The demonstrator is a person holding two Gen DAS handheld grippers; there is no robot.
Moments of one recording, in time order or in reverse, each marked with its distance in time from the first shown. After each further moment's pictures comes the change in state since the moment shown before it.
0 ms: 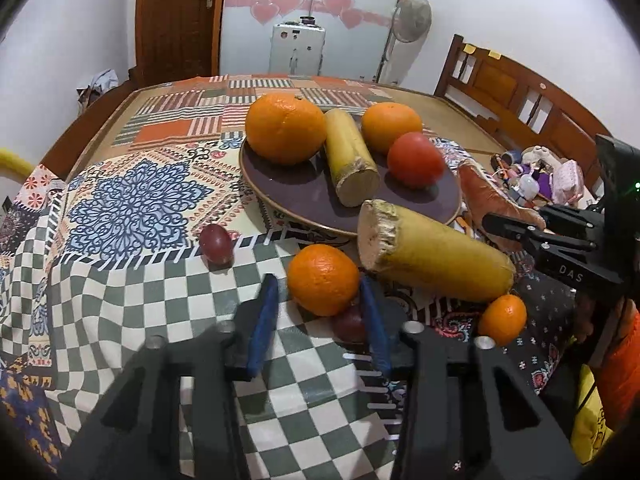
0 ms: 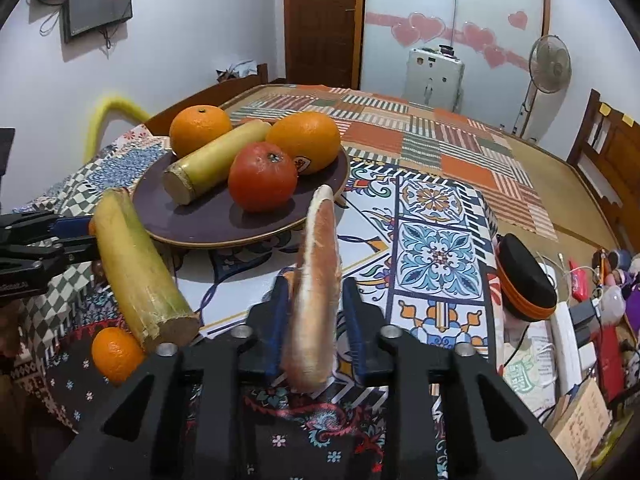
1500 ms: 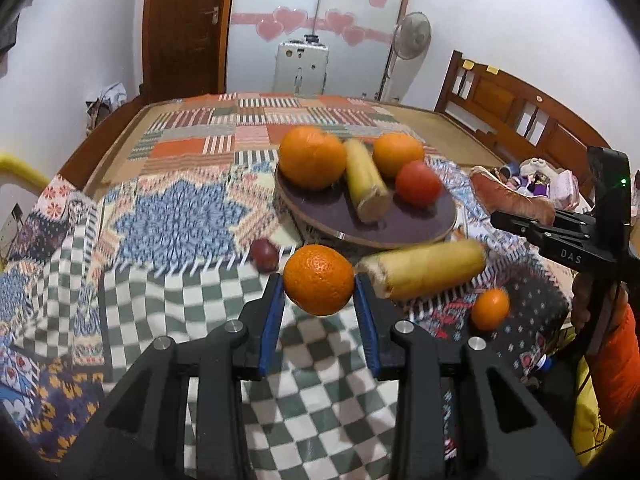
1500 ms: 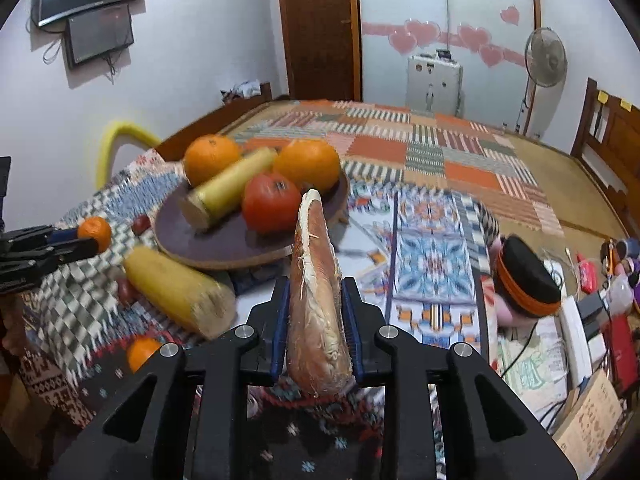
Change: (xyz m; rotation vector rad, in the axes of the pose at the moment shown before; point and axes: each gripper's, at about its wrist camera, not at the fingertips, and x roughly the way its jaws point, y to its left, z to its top) left arm -0.046 0.015 0.002 0.009 -0.070 0.015; right arm -0.021 -0.001 0.017 0.046 -0.070 0.049
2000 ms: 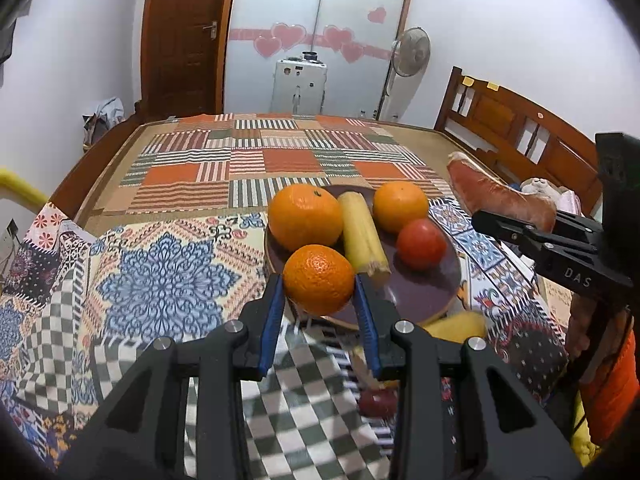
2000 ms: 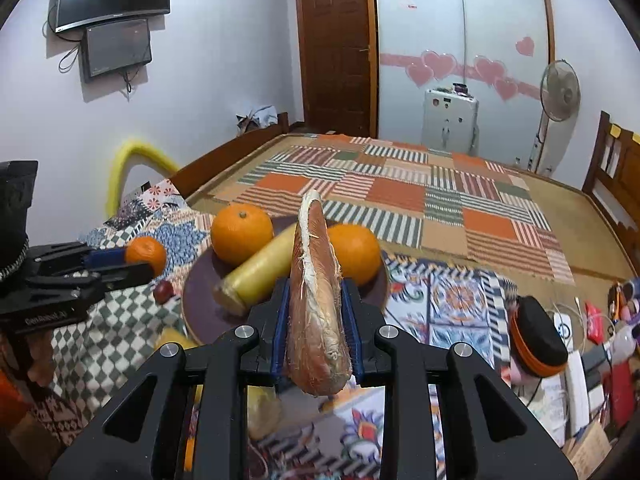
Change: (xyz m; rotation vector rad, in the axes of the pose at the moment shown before) left arm 0.028 0.000 0.047 -0.005 -0.051 -0.002; right arm 0.018 0.027 0.050 -0.035 -0.083 0.028
